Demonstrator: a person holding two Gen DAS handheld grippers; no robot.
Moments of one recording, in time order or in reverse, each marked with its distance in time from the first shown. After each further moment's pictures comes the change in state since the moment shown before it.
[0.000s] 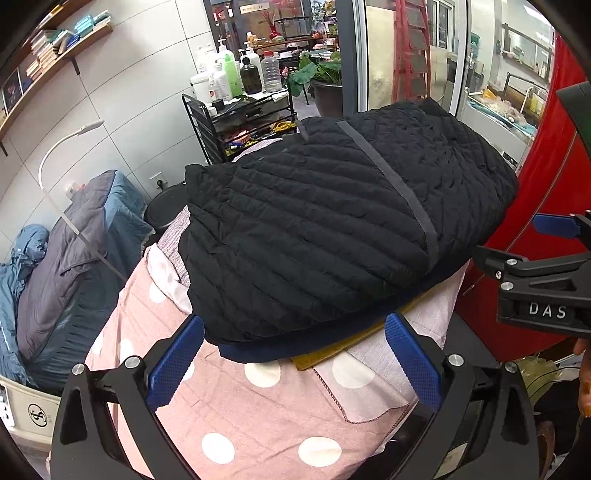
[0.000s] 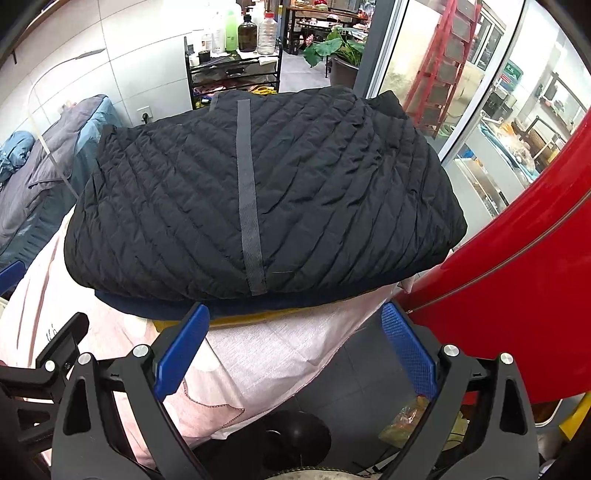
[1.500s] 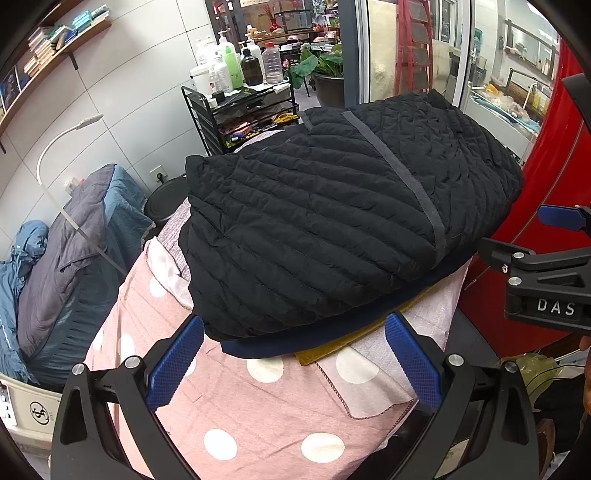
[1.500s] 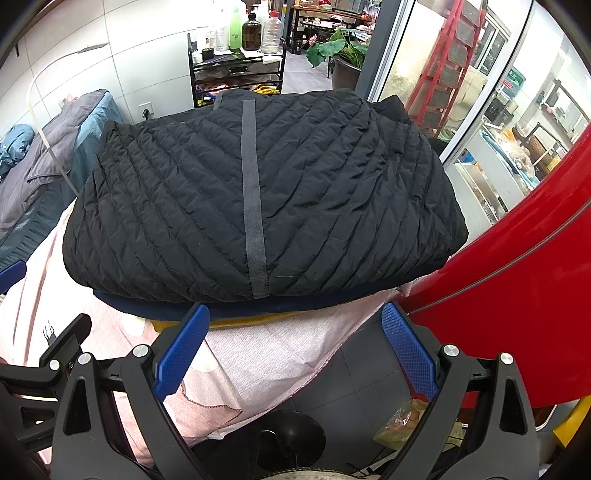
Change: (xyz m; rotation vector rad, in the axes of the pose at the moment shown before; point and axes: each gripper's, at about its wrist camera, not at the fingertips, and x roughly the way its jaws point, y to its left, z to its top) left arm 0.011 0.005 0.002 -0.010 0.035 0.009; right arm -0.001 0.005 0.004 -0.023 0.001 -0.009
